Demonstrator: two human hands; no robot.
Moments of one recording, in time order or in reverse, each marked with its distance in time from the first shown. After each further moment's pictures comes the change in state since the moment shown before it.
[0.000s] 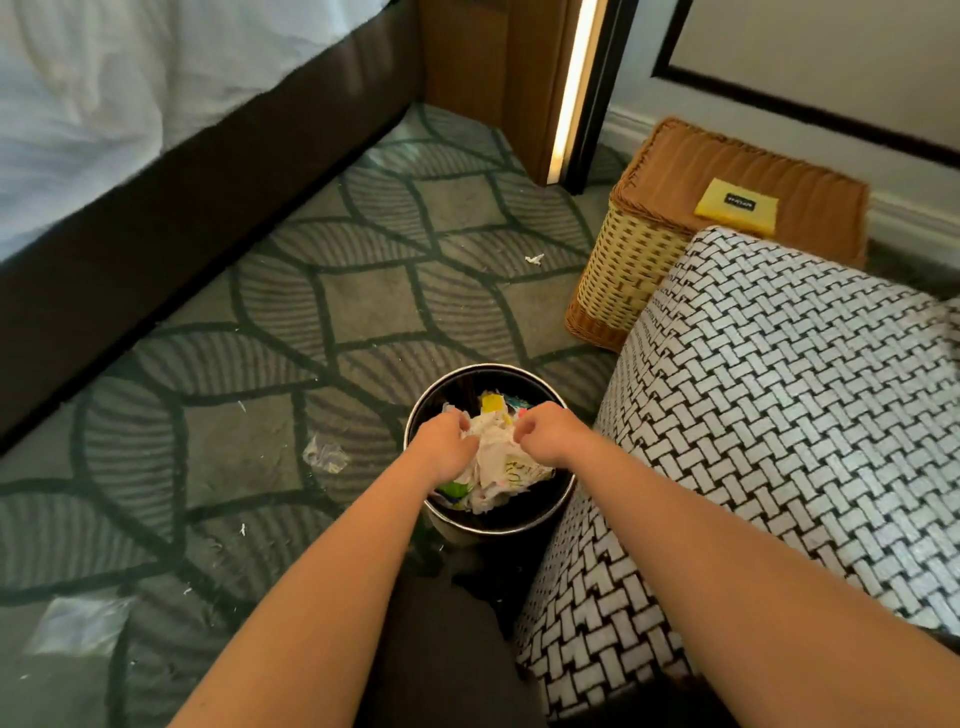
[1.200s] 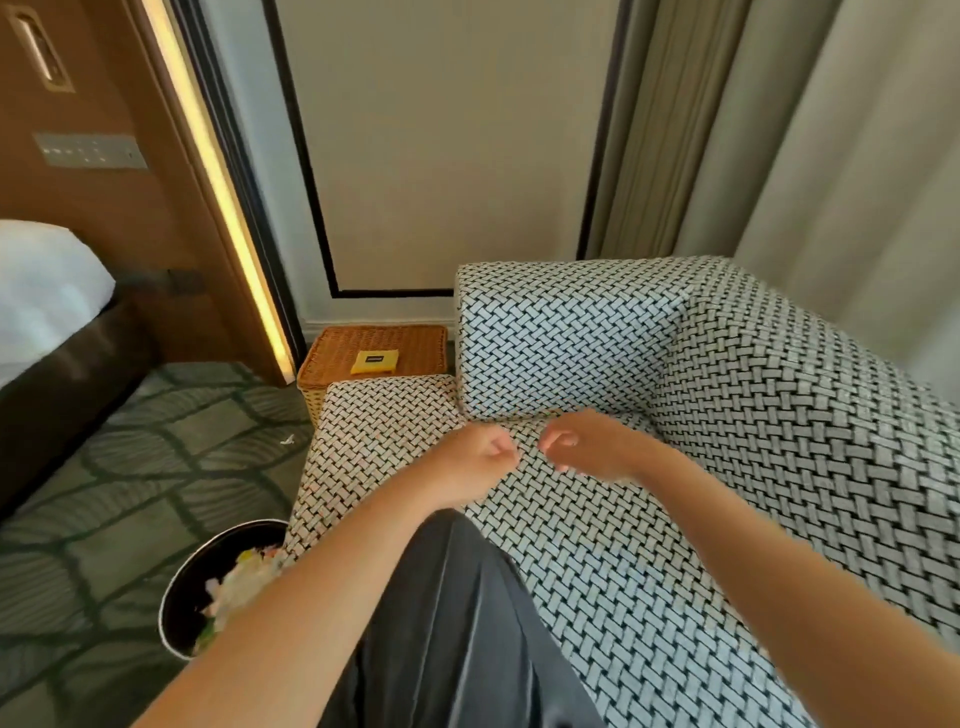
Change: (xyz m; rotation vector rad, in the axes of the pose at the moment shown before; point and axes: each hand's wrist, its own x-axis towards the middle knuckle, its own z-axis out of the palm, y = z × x) left_hand -0.344 0.333 0.095 0.269 -0.234 0.847; right_hand -0.450 0.238 -0.164 0.118 0.483 -0.049
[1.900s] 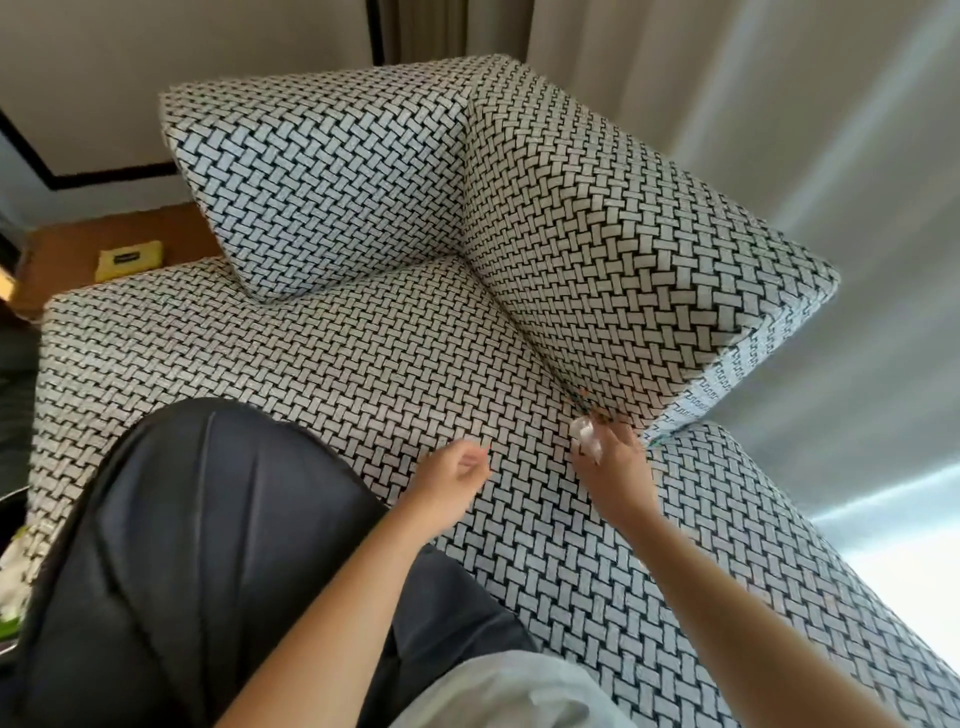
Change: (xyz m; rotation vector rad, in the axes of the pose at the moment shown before) left_hand -0.004 0.018 0.232 -0.168 -0.293 -0.015; right_hand -0.175 0.206 0.154 0.108 0.597 0.711
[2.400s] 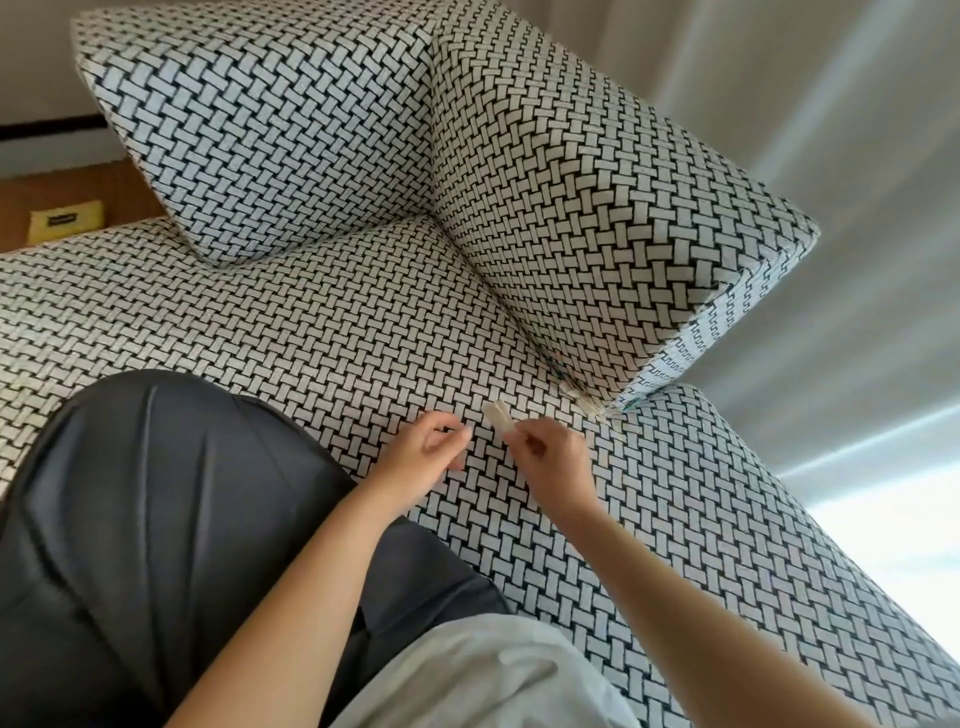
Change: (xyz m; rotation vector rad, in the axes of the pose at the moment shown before) left_hand -0.002 -0.009 0.006 -0.221 -0.037 -0.001; right_hand -0.031 -0.019 0.028 0.338 0.143 -0.310
